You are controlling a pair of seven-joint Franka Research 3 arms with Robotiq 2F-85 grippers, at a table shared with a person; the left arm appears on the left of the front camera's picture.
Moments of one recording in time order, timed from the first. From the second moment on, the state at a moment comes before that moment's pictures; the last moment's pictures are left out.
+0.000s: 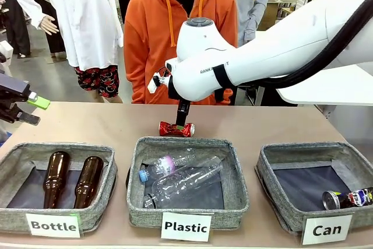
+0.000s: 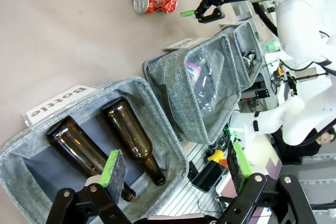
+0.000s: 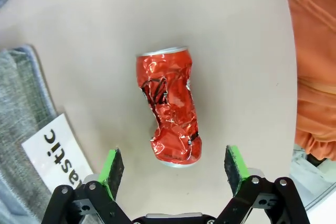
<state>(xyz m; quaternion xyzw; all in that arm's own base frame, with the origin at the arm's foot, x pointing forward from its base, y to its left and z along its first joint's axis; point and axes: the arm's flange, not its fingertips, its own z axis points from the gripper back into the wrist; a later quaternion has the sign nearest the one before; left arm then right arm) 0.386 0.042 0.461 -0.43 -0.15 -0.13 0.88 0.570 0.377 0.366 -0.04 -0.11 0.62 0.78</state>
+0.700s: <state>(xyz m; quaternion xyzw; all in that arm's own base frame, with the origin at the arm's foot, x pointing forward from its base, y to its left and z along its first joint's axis) 0.386 0.042 0.461 -0.43 -0.15 -0.13 0.88 0.588 0.371 0.330 -0.03 -0.09 0.65 0.75</state>
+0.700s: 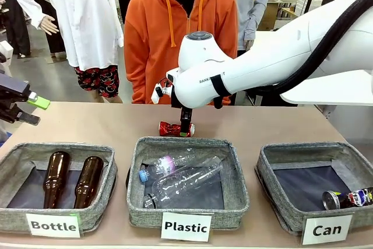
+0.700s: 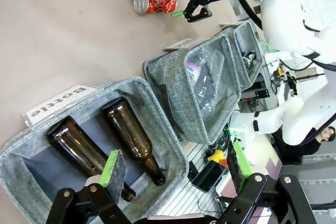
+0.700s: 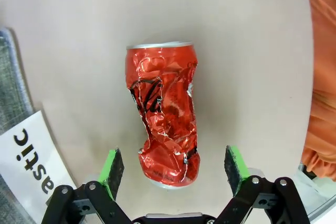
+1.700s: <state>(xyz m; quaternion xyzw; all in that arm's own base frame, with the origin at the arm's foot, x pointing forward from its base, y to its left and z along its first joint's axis) 0.386 0.042 0.461 -0.43 -0.15 -0.13 0.88 0.607 0.371 0.302 0.02 -0.07 0.66 0.75</state>
